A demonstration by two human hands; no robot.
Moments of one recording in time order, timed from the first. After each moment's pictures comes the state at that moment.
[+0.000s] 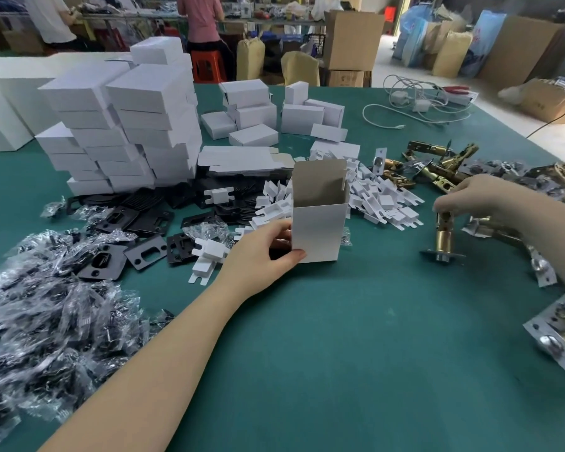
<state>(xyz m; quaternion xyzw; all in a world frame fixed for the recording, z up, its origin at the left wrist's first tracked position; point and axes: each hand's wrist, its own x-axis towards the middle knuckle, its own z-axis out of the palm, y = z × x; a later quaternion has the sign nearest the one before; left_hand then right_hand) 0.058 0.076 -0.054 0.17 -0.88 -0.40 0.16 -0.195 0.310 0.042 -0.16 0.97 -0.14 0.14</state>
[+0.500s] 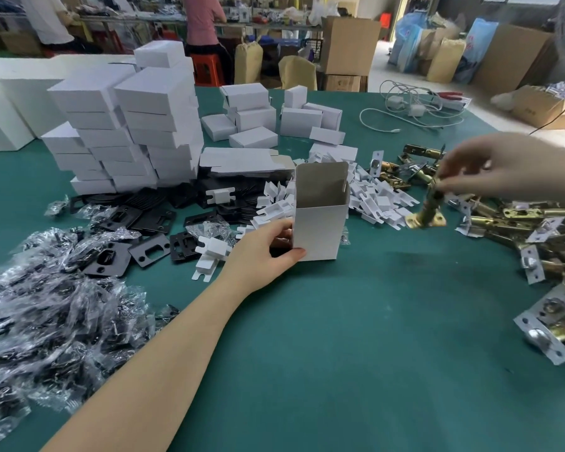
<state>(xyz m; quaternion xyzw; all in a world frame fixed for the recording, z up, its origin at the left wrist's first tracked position) 0.059 0.076 -0.054 0.16 -0.88 -0.42 0.17 -0.129 0.328 0.118 -0.43 0.89 -0.14 0.06</state>
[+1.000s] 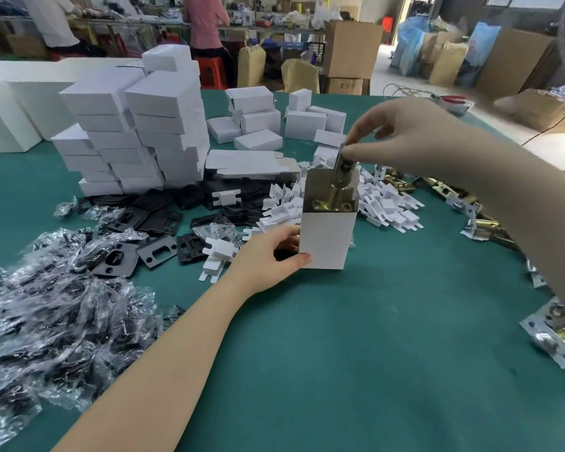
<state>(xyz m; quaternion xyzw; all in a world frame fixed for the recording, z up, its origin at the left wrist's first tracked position) 0.060 0.068 -0.056 0.13 -0.88 -0.44 0.12 -0.062 0.234 0.136 -0.47 0.84 -0.25 0.02</state>
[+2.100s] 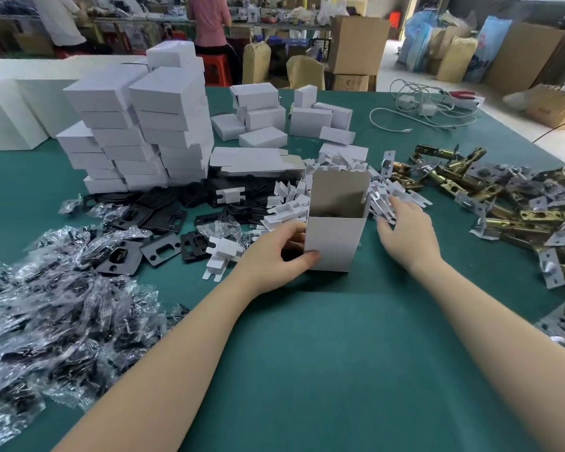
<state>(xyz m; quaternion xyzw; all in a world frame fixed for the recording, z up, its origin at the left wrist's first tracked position) 0.062 0.076 -0.053 0.11 -0.86 -0.48 0.14 -0.127 0.244 -0.048 -0.26 0.93 -0.26 -0.06</state>
